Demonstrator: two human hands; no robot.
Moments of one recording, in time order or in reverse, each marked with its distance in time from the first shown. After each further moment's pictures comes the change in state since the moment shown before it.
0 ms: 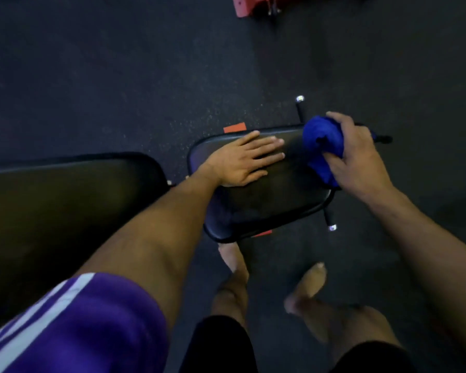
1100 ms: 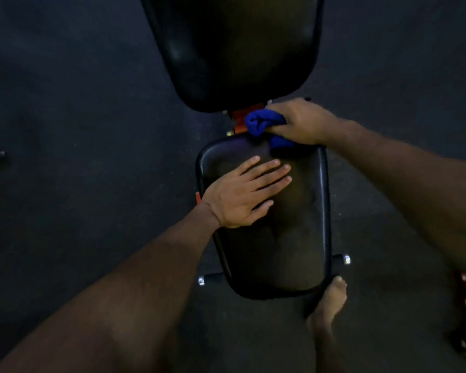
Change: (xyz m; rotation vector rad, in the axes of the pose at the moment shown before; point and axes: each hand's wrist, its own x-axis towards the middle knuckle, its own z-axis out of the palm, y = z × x) left_hand 0.033 0.149 0.058 -0.011 0.429 -1.699; right_hand 0.145 -0.195 0.231 -0.685 -1.430 -1.527
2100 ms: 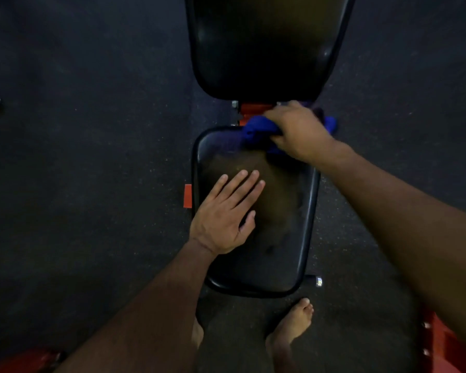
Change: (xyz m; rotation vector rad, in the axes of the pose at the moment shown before) left_hand -0.036 0.086 0.030 -0.059 0.261 -0.583; right_hand -0.007 -0.016 0.021 -0.344 0.107 -0.147
